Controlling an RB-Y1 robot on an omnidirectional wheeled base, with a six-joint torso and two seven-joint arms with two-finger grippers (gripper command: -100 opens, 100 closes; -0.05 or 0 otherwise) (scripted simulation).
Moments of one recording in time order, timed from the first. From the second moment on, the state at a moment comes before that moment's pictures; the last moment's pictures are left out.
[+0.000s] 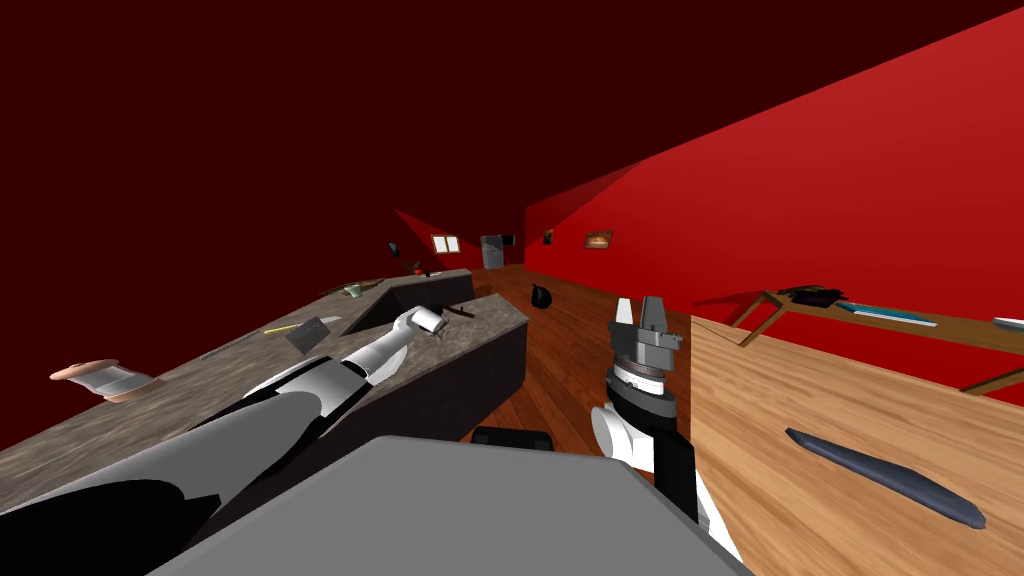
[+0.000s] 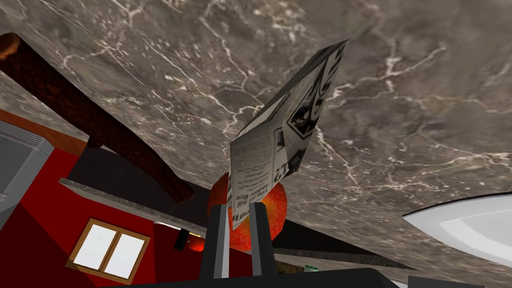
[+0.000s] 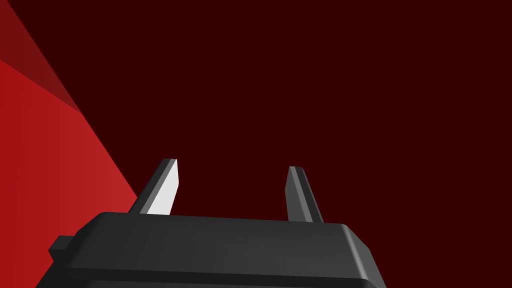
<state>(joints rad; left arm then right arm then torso) -0.54 0.69 -0.40 -1.05 0.37 1.00 -0.19 0.54 -0.04 0.03 -2.37 -0.06 -0.62 0.15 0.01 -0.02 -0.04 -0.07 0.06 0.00</state>
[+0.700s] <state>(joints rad) -0.37 0.68 -0.25 -1.27 0.31 1.09 -0.23 0.54 -0.04 0.03 -2.37 -0.06 -0.62 0.15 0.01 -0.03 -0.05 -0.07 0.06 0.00</state>
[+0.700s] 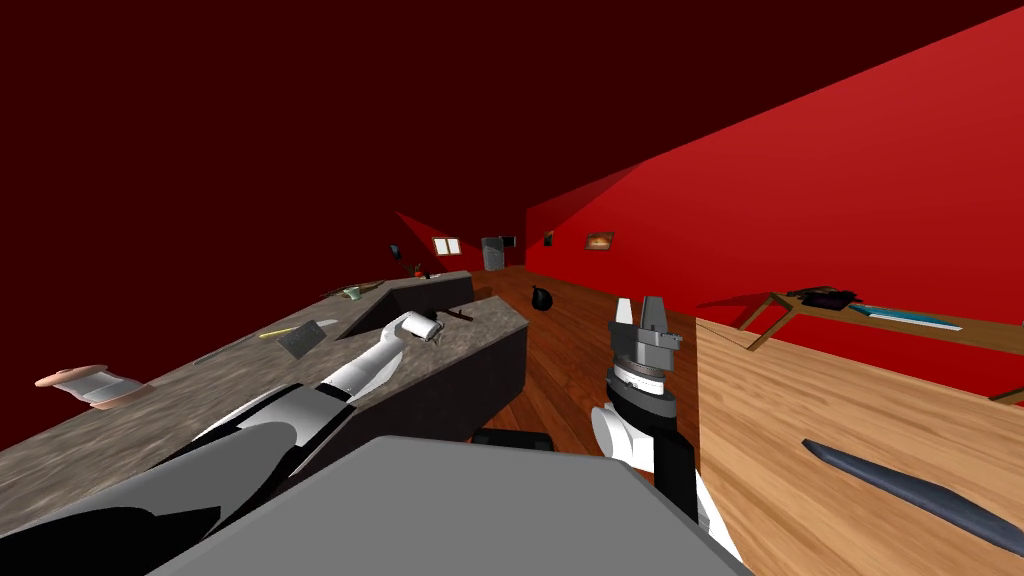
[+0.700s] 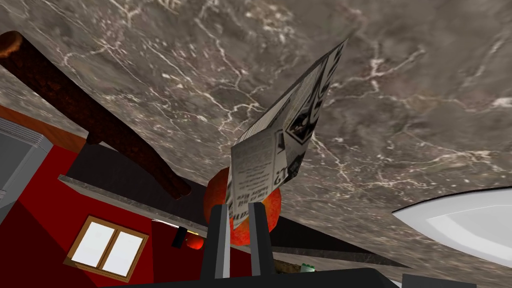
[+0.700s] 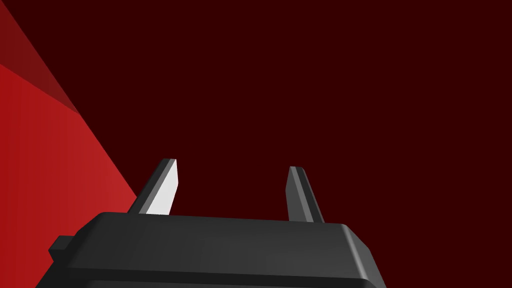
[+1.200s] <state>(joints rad) -0.27 0.68 -0.17 -1.40 0.28 1.14 -0.25 0.54 -0.04 0.03 -2.37 -0.06 -0.62 0.15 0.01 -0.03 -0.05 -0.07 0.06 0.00</state>
